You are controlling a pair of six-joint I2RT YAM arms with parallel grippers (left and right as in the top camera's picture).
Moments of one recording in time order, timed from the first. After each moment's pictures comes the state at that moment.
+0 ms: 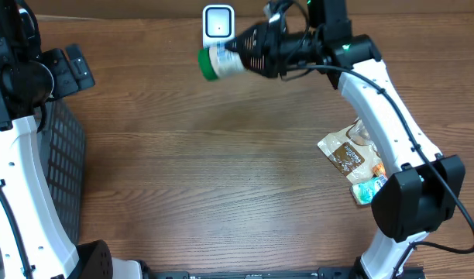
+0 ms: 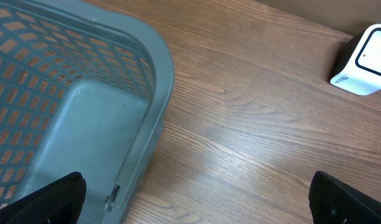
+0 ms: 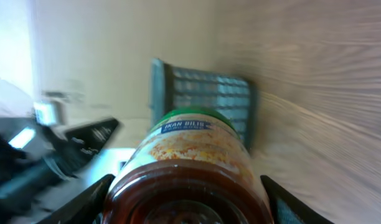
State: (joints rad) left arm 0.19 1.62 2.19 -1.52 -0.13 -0.20; right arm 0.29 1.92 1.81 -0.44 -1.10 0.92
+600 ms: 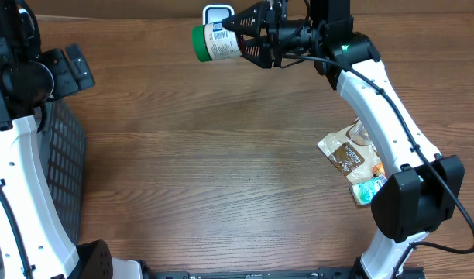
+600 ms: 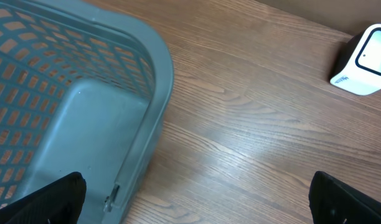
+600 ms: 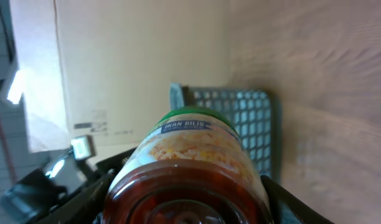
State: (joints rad) left arm 0.19 1.62 2.19 -1.52 -0.13 -0.20; right arm 0.30 1.92 1.81 -0.30 -1.02 1.16
